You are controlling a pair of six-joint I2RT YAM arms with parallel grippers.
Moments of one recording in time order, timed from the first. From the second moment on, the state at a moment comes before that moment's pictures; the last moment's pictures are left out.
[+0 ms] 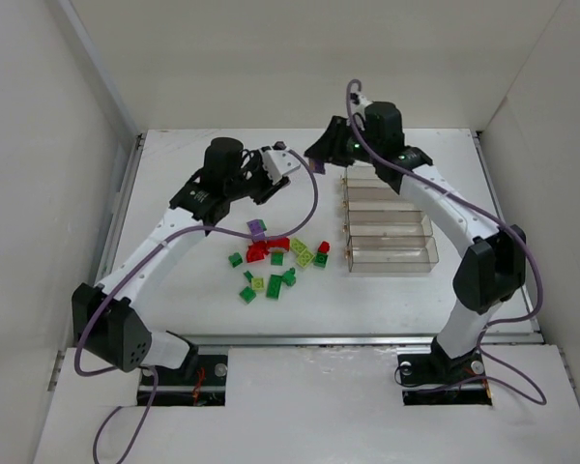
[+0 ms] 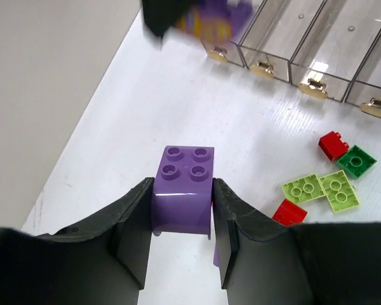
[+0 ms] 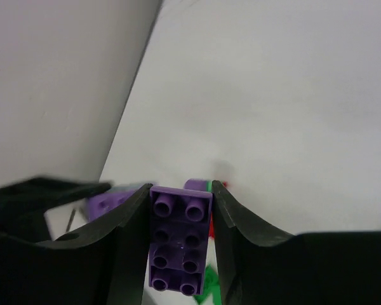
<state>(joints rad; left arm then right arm) -0.48 1.37 1.26 -0.31 0.35 0.58 0.46 1.75 1.63 -0.22 -0.41 0.60</state>
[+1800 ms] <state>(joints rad) -0.42 1.54 1.31 -0.31 0.34 0.48 0.26 1.92 1.61 -0.27 0.27 0.79</state>
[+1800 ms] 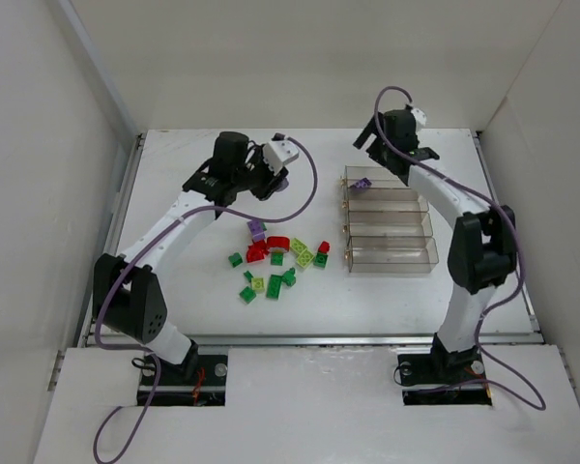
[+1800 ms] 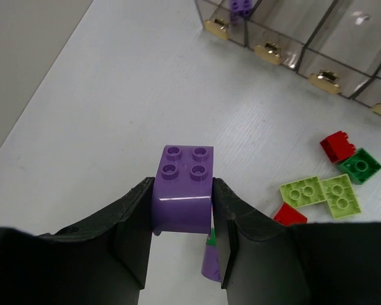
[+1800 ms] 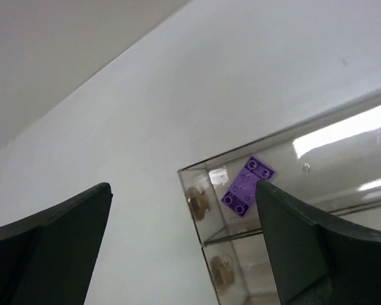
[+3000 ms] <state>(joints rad) -0.30 1.53 1.43 -0.54 1.13 0.82 0.54 1.61 1.33 0.00 -0.85 -0.44</state>
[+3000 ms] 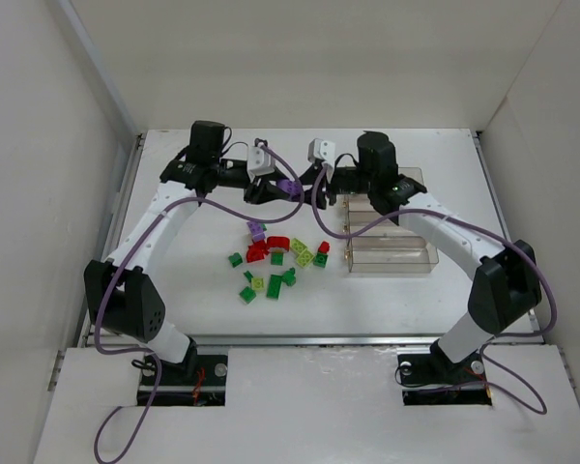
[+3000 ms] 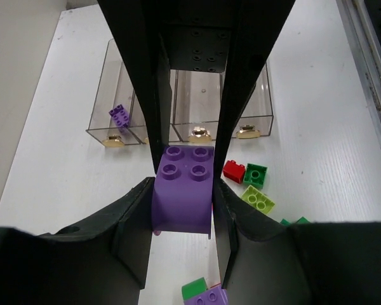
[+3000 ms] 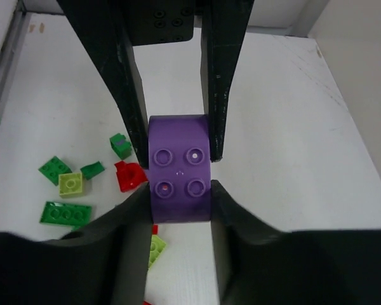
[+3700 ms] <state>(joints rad) -0.34 1.38 1.18 -0.18 0.39 0.54 0.29 1.72 1.35 0.03 0.02 0.60</state>
